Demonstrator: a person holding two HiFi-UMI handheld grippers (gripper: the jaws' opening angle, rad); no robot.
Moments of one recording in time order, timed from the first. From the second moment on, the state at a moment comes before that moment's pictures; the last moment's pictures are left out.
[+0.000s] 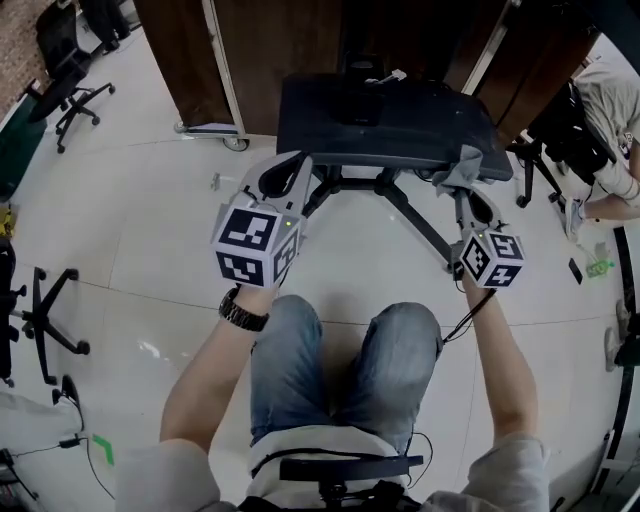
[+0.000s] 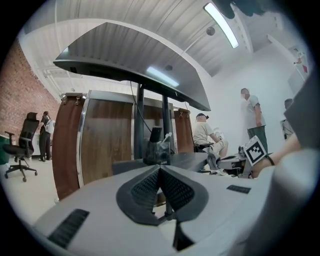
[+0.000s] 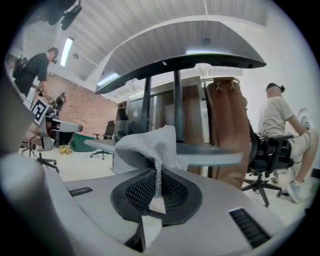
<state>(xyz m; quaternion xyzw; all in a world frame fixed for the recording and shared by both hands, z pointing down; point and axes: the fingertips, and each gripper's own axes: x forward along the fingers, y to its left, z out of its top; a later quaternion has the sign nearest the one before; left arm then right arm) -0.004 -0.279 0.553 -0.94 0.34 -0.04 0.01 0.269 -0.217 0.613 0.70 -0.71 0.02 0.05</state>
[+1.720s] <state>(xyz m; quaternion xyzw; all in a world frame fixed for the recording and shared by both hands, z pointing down) 0.013 -0.344 0.815 -0.94 0.31 -0.14 -0.04 0.374 -0.448 0.862 0.76 -0.64 0.03 0.14</state>
